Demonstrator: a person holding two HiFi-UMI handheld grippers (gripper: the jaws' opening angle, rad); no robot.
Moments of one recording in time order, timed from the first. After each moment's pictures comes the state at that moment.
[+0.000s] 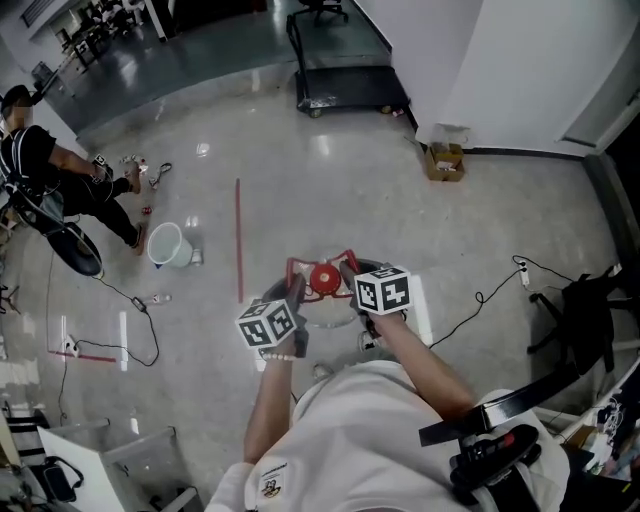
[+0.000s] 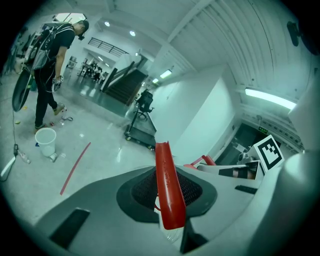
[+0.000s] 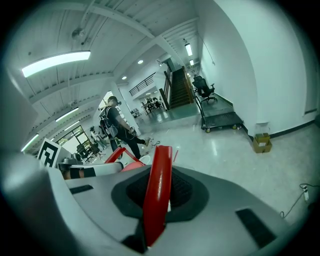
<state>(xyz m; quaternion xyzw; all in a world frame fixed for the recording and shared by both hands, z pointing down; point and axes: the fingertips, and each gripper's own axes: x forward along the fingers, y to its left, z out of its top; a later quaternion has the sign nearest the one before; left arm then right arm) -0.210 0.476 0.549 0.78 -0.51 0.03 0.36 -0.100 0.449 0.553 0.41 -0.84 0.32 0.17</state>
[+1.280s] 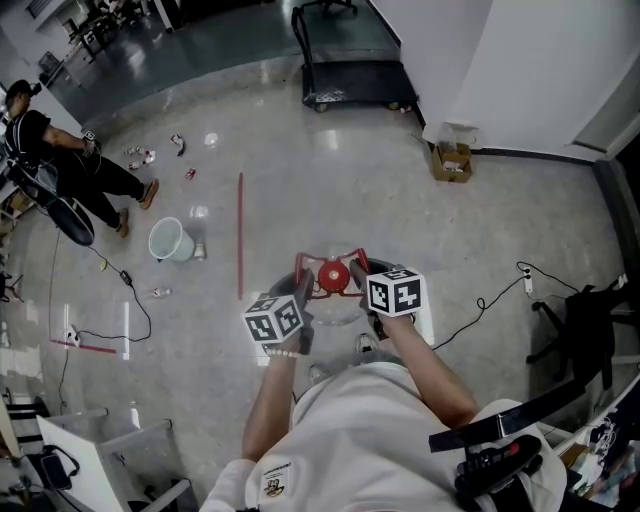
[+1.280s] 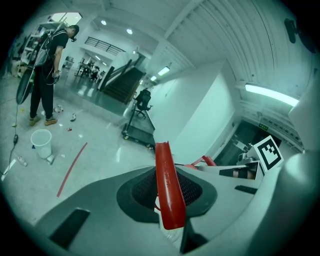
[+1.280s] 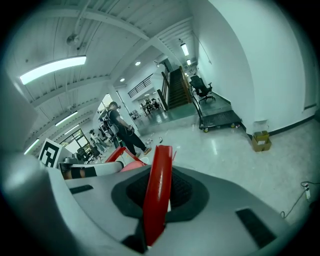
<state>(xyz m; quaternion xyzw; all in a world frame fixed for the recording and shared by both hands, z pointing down) -0.172 0.442 0.552 0.78 -0.50 0.04 0.36 -0.061 0.419 0.558 0.41 -0.83 0.33 0.17</state>
